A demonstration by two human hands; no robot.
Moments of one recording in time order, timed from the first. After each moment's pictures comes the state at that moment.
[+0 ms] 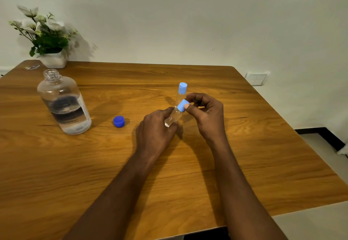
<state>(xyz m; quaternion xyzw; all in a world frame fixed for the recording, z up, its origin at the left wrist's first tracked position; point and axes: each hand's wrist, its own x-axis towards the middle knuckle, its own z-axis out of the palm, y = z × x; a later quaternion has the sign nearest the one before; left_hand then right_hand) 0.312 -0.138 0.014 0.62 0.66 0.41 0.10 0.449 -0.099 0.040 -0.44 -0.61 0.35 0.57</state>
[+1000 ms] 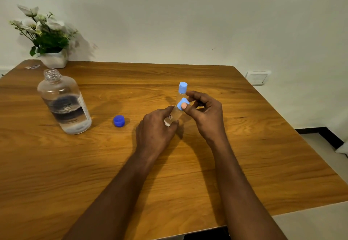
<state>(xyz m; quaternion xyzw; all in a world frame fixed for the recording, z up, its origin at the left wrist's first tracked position) 0.313 -0.139 0.016 0.62 0.66 0.42 0.11 0.449 -0.099 0.038 -0.44 -0.61 0.36 0.55</state>
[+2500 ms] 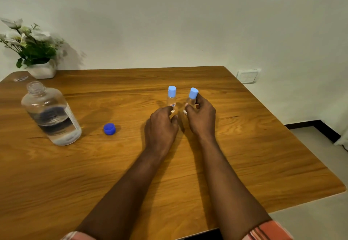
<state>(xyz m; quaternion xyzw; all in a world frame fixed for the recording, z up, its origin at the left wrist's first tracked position) 0.350 -0.105 0.013 0.60 0.68 0.41 0.09 0.458 -0.061 0.013 -0.61 -0.59 0.19 0.49</state>
